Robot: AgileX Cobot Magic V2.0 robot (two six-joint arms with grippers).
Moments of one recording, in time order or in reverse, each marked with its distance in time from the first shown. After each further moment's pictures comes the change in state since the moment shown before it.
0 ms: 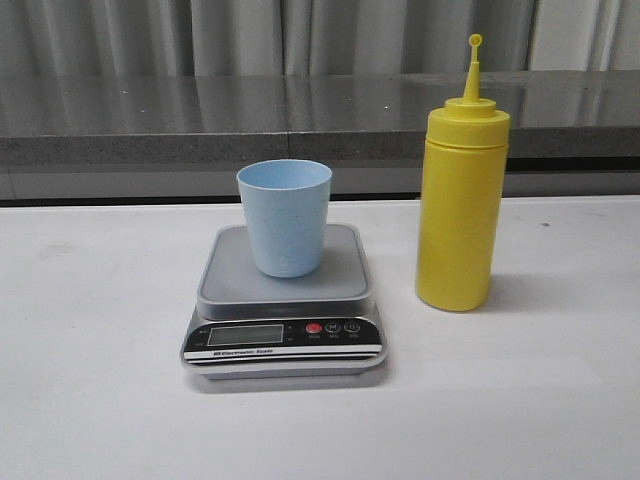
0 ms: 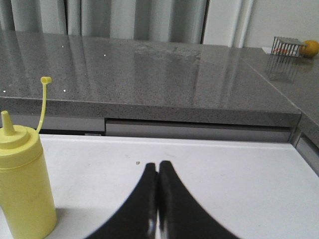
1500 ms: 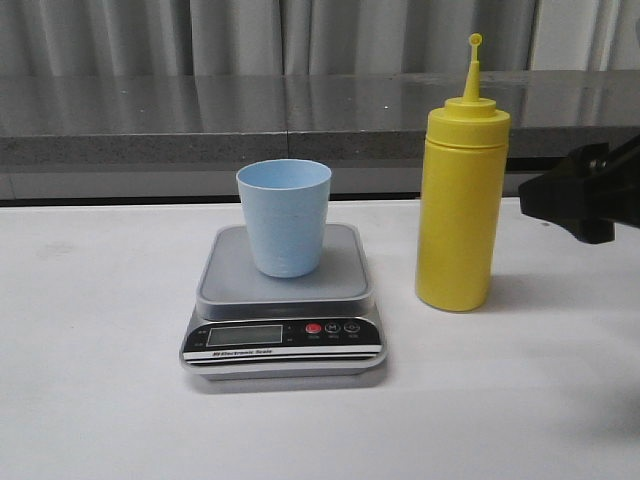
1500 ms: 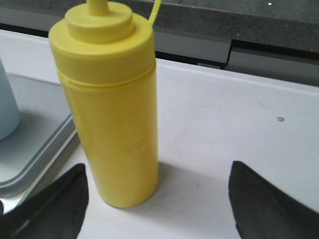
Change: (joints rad) left arm 0.000 0.000 0.000 0.000 0.000 0.000; right arm 0.230 0.937 0.050 -0.031 -0.810 0.000
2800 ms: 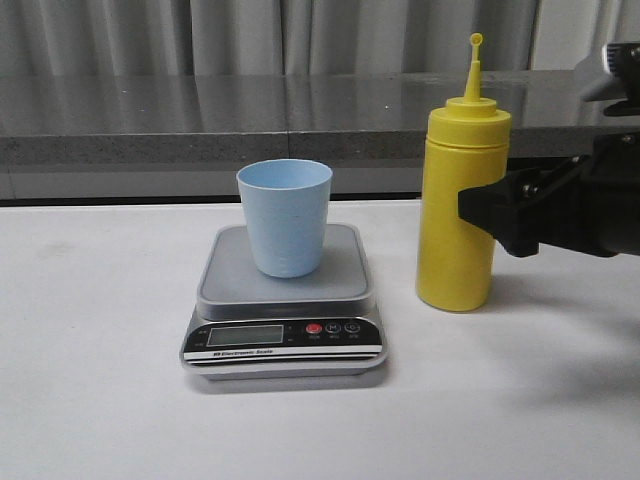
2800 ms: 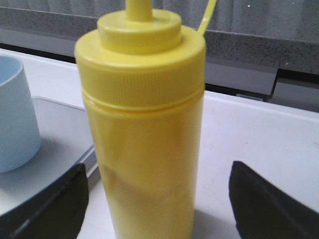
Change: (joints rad) left arm 0.000 0.000 0.000 0.000 0.000 0.002; right arm 0.000 0.299 -0.071 -0.078 -0.355 0.002
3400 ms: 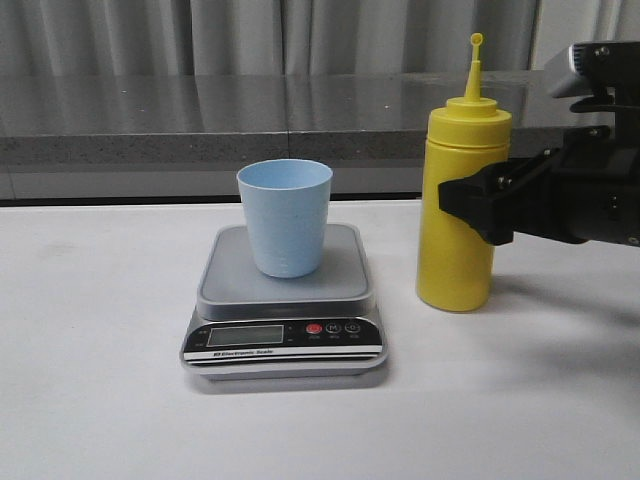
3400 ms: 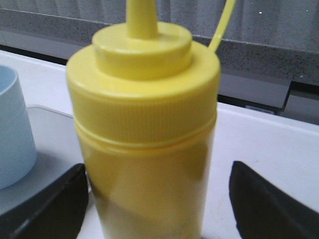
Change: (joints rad) left arm 0.000 0.000 0.000 0.000 0.000 0.000; right arm 0.001 0.049 -0.087 -0.036 0.024 0.012
